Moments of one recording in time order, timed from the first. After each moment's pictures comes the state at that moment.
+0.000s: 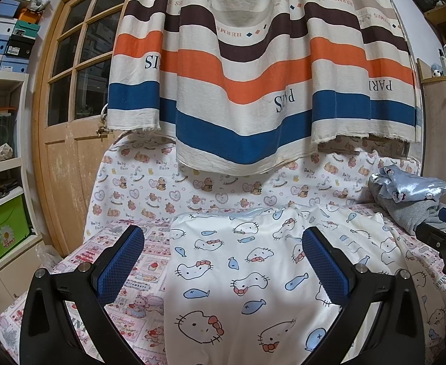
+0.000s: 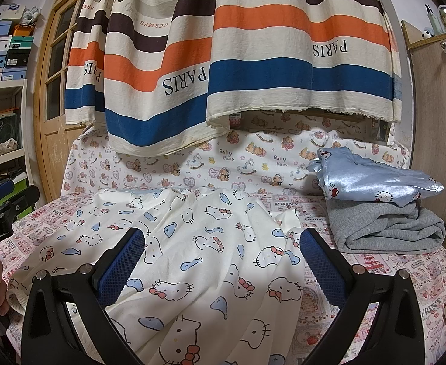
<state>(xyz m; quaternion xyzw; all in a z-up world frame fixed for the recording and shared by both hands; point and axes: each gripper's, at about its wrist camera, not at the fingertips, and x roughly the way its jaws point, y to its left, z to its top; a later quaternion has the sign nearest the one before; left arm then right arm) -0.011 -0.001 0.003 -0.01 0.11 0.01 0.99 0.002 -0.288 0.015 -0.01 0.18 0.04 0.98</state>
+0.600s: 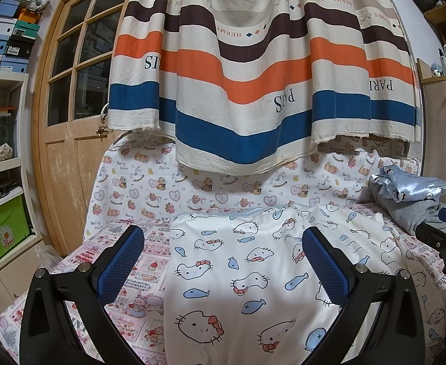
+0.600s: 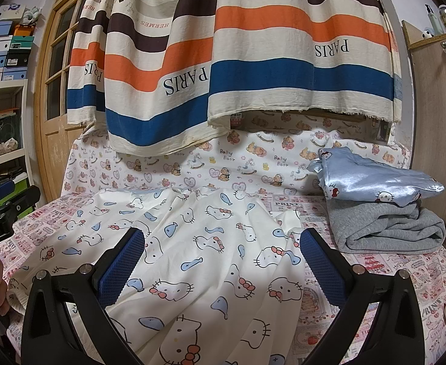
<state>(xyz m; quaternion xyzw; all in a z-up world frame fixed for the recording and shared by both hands) -0.011 -0.002 0.003 -0.01 0.11 0.01 0.99 0.002 -0.288 0.015 -0.01 0.18 0.04 0.98</state>
